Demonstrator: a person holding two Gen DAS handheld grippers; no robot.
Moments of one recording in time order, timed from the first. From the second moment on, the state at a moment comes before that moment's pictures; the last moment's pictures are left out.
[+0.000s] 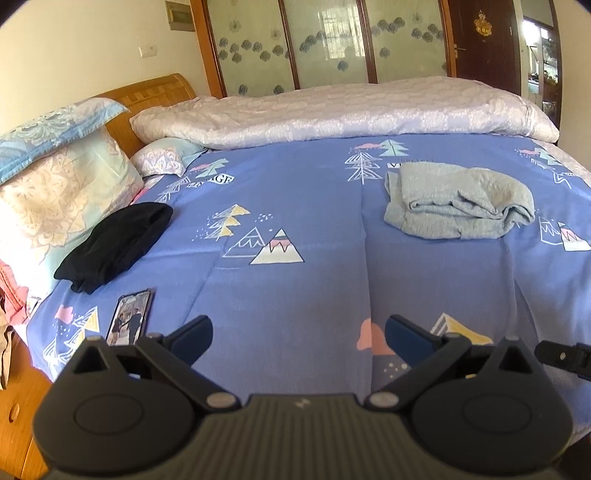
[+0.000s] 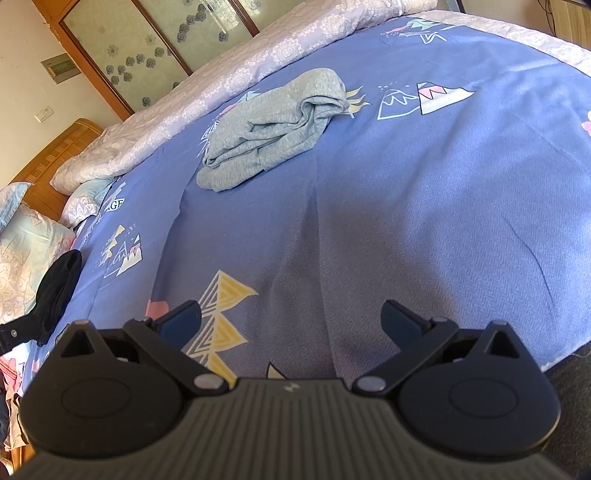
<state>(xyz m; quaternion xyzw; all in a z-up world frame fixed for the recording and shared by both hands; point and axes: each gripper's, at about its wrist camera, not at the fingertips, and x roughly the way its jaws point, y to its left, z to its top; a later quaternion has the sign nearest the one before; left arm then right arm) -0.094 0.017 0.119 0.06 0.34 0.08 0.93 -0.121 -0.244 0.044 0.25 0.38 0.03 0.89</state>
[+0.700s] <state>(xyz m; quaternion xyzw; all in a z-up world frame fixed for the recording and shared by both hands) -0.086 0.009 0.125 0.07 0.34 0.07 0.94 -0.121 -0.247 0.044 0.26 0.39 0.02 0.89</state>
